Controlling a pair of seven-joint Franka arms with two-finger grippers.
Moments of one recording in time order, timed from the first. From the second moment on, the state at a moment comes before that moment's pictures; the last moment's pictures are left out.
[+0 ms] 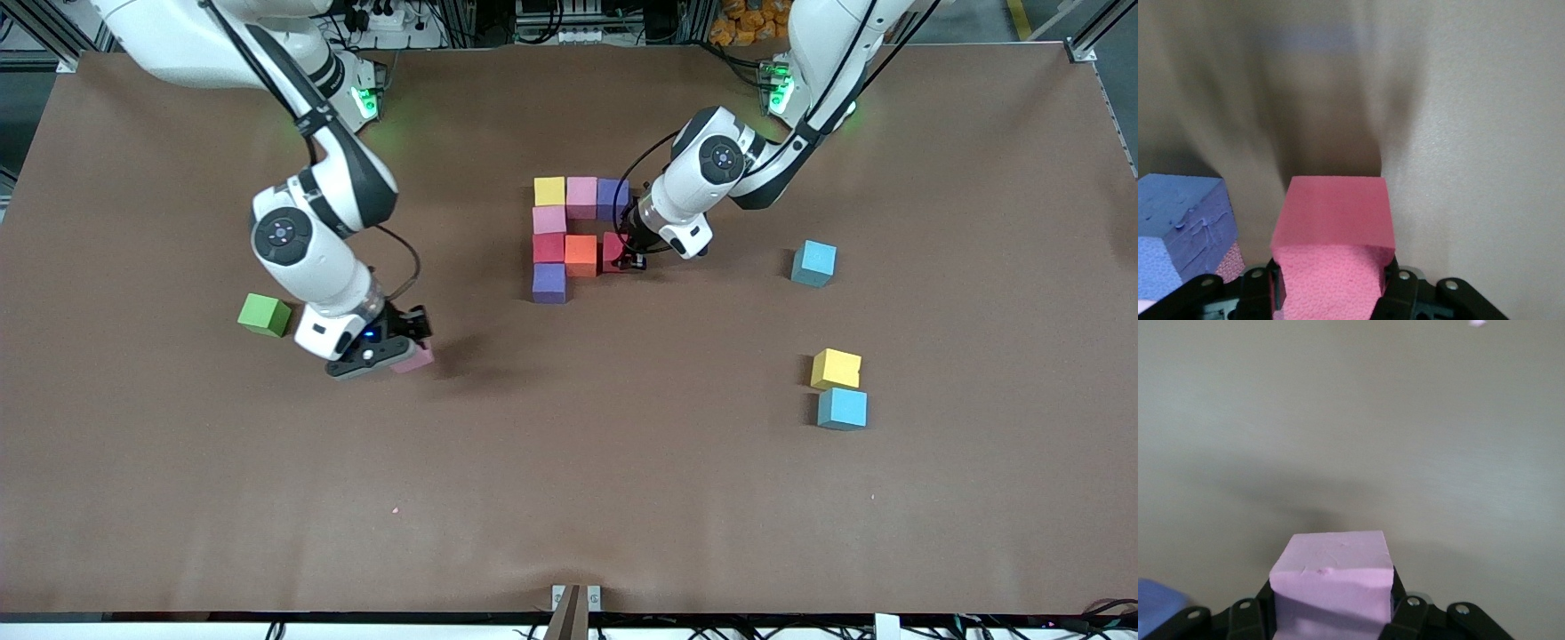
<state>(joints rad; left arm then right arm) -0.16 0.44 -0.65 -2.33 -0.23 2.88 -2.08 0.01 0.41 0.44 -1.93 -0.08 2.44 0.21</state>
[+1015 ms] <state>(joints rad) -0.17 0.48 -0.65 -2.31 -0.24 2.89 -2.08 0.52 0.77 0.18 -1.52 -0.05 2.35 0.67</state>
